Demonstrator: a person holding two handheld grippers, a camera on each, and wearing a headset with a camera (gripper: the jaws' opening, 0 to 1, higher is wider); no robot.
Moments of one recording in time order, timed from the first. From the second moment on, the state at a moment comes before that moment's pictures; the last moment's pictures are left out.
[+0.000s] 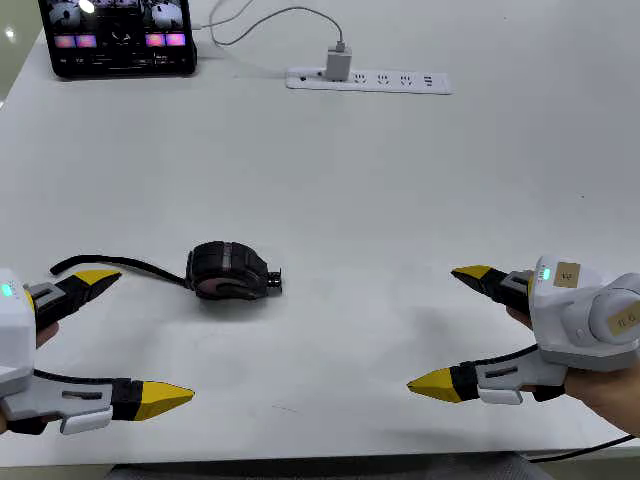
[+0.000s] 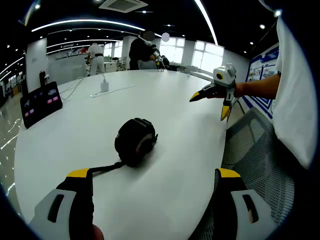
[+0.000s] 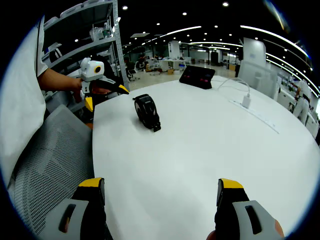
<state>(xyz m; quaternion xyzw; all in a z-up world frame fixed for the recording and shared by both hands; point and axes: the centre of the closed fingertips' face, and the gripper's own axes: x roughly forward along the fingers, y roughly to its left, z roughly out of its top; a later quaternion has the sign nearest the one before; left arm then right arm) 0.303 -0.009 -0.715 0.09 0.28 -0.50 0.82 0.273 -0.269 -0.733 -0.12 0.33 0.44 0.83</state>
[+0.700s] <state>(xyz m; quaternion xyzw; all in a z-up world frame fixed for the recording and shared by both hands) 0.309 -0.004 -0.716 0.10 0.29 -0.49 0.82 0.275 -0.268 -0.734 -0.12 0.33 0.44 0.83</state>
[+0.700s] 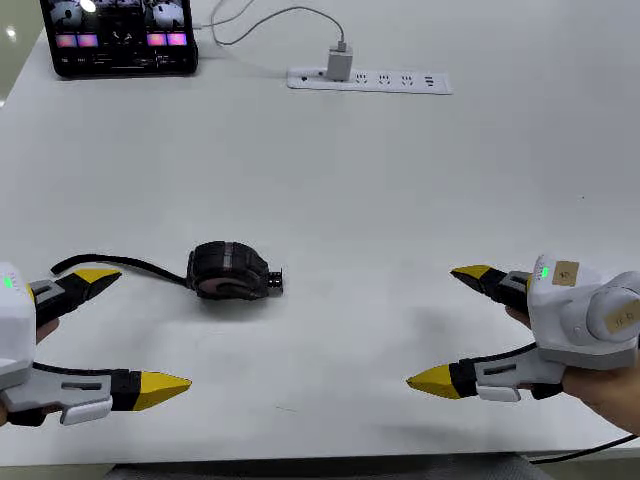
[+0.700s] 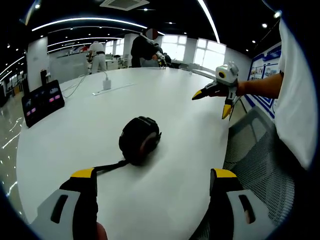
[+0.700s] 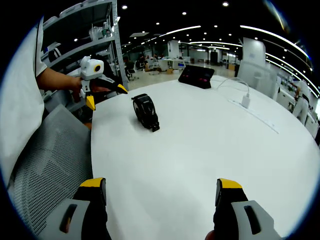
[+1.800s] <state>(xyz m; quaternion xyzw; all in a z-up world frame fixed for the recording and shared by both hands) 0.337 -0.020 -0.727 0.13 0.30 -0.52 0.79 0.315 -0.247 -0.736 -0.14 0.32 0.47 0.81</state>
